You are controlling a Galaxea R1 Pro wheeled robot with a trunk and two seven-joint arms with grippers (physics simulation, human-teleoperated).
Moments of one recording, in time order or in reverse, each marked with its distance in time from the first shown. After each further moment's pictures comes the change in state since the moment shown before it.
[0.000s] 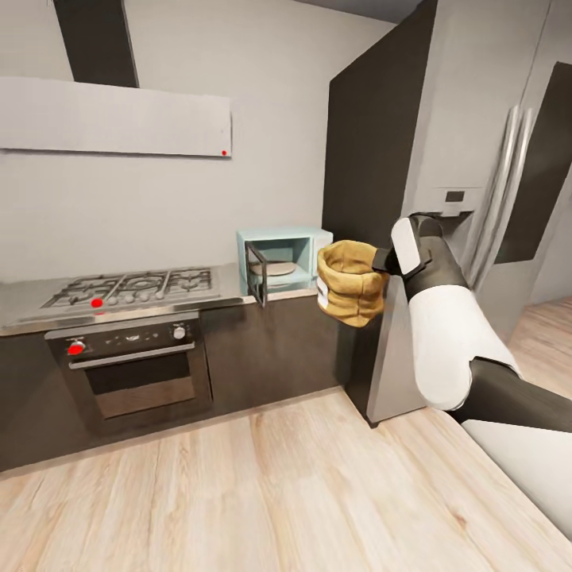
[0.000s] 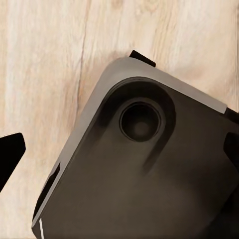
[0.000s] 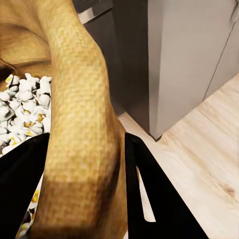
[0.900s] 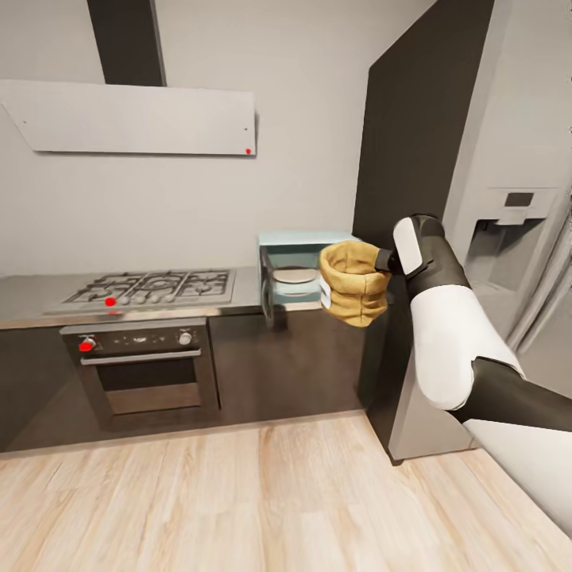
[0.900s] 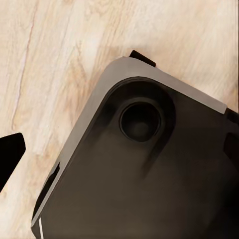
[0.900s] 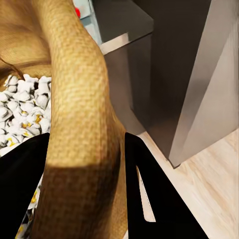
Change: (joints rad) left arm 0.000 0.000 0.001 0.000 0.003 0.000 0.000; right arm 0.000 -0.008 -0.001 0.000 0.008 0.000 -0.002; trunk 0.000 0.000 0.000
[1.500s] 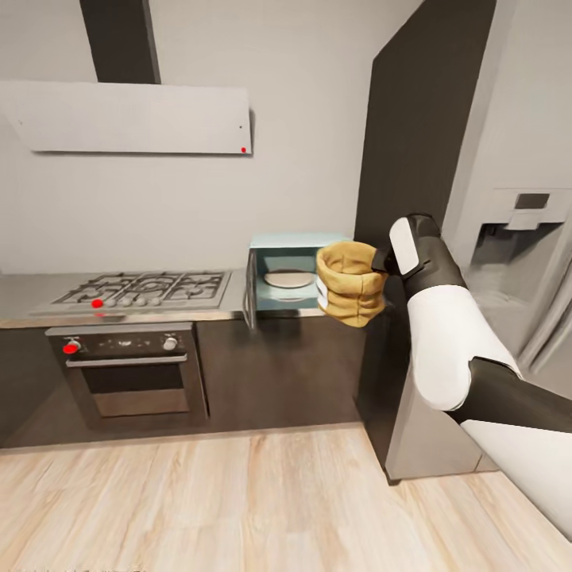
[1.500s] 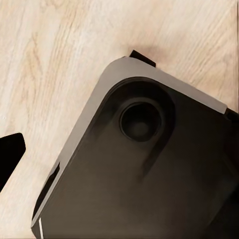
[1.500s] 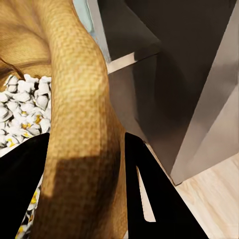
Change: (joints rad) left arm 0.000 0.000 0.001 0.000 0.000 0.000 0.000; right arm 0.000 0.012 0.004 0.002 -0.002 0.000 0.000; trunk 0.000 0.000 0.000
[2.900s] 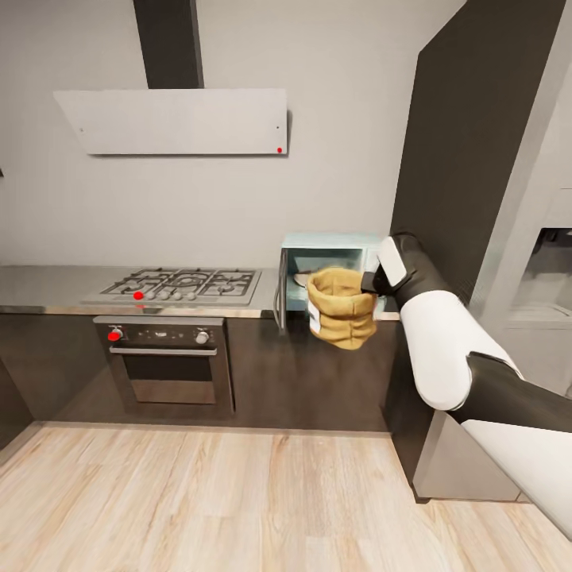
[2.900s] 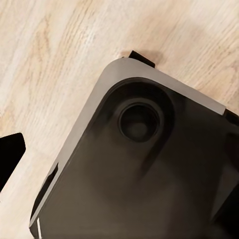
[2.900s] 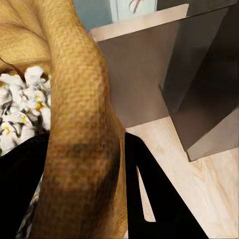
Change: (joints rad) left arm 0.000 -0.002 0.005 -0.001 0.001 -0.002 0.000; right arm 0.000 -0.004 0.000 0.171 -0.006 0.000 0.006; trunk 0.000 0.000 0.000
